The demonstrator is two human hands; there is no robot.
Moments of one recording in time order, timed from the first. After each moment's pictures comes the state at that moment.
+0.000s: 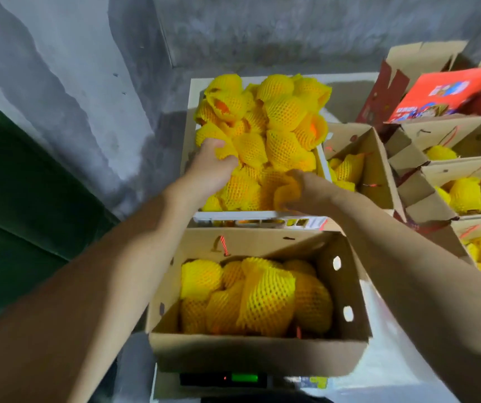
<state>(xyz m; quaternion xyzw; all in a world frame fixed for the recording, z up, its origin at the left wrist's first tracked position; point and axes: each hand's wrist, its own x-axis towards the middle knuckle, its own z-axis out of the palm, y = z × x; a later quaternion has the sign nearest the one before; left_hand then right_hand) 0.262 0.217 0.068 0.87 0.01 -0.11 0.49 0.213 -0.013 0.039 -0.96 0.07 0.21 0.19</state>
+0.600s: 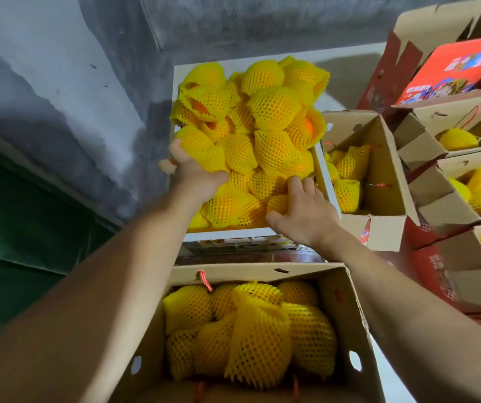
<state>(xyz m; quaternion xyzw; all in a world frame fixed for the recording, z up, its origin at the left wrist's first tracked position) 0.318 0.195 0.015 0.91 0.12 -0.08 0.40 0.215 -0.014 -0.020 -0.97 0.10 0.09 0.21</state>
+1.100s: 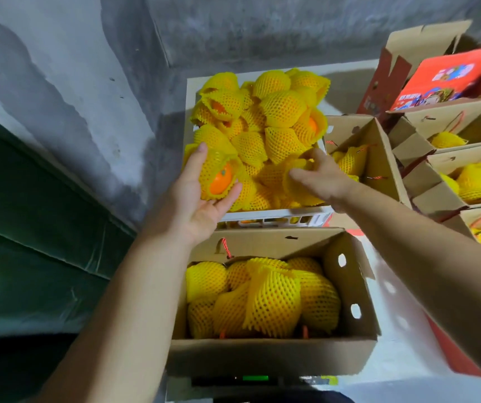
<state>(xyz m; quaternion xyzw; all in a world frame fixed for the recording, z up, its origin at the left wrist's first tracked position) 0.200 0.229 0.101 0.41 0.25 -0.18 0.86 0.218 -0.023 0.033 -0.84 0.18 0.05 0.50</state>
